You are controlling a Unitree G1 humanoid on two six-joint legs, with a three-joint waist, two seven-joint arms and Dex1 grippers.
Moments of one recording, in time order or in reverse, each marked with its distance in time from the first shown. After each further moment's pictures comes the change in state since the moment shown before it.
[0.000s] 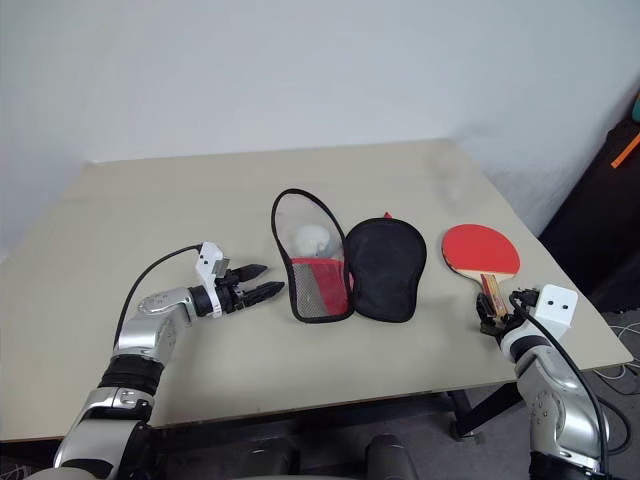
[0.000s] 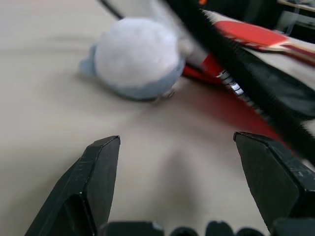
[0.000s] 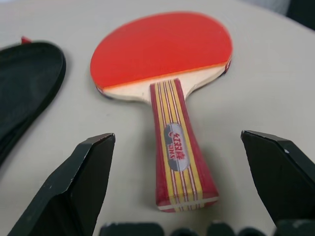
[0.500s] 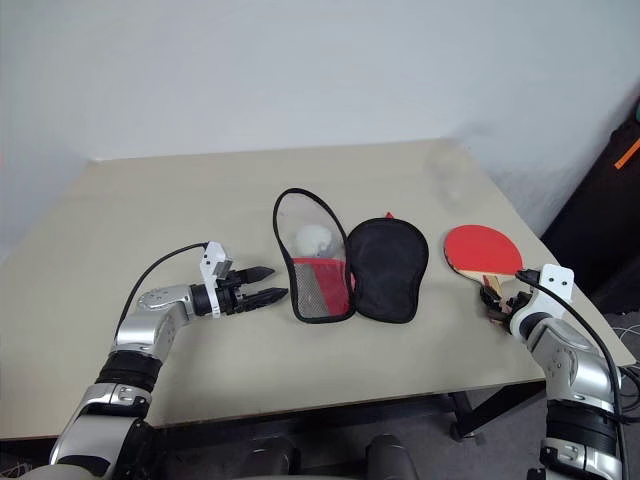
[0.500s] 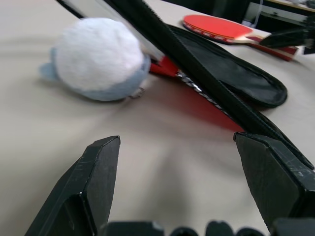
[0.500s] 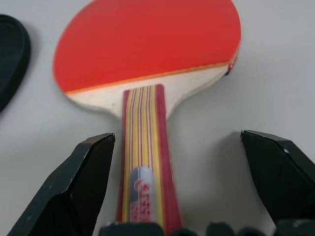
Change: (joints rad) left arm -0.018 -0.004 -0.038 0.001 0.002 -0.002 -0.074; right arm -0.254 -0.135 0.053 0.397 -0.061 0.028 0.097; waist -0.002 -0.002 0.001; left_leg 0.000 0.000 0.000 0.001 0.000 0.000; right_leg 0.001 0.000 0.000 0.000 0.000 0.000
